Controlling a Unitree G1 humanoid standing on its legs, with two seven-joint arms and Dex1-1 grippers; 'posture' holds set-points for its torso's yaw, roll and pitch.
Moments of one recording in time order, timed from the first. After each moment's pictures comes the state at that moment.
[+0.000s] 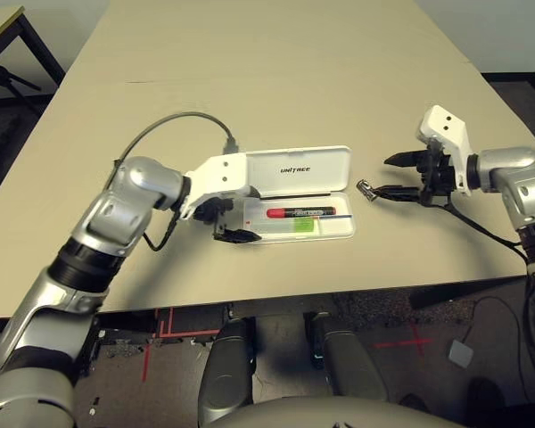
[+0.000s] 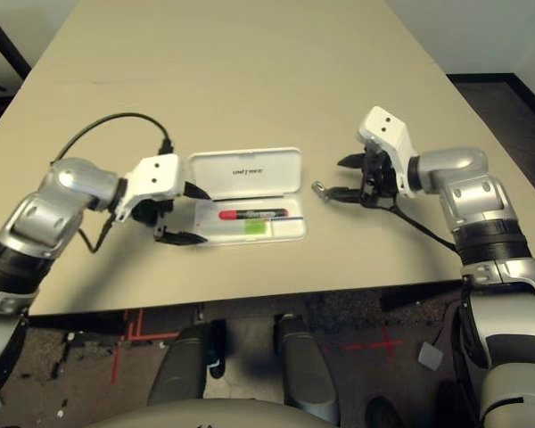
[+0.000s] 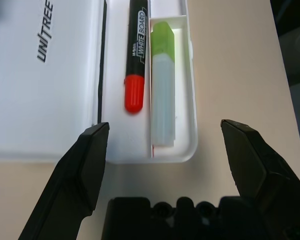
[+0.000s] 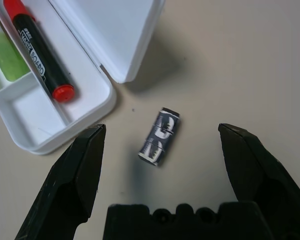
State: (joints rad) left arm -0.59 0.80 -0.26 -0.11 -0.17 0.48 -1.31; right arm -0.70 -0.73 0.15 0.39 0.14 0.46 1.17
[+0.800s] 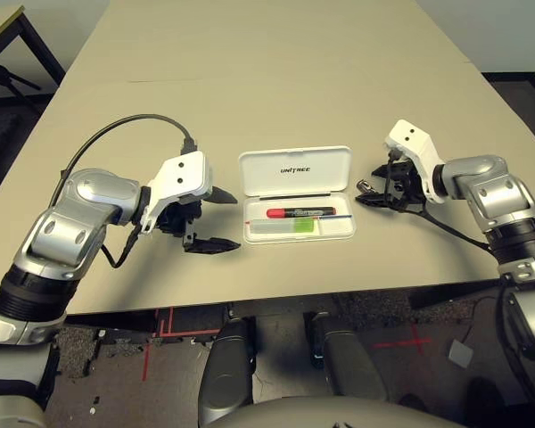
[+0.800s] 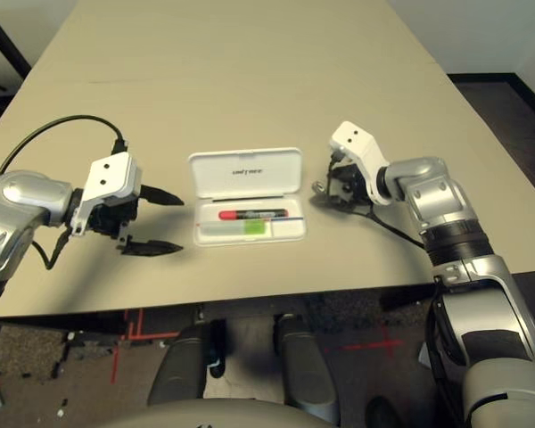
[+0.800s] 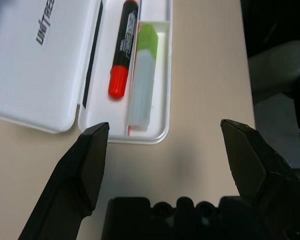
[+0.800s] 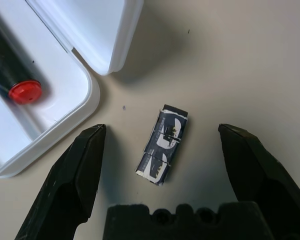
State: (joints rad) left arm -0.45 0.90 -0.11 -0.27 -0.34 0.57 -1.29; right arm -0.73 -0.63 0.22 0.42 0.03 0.54 1.05
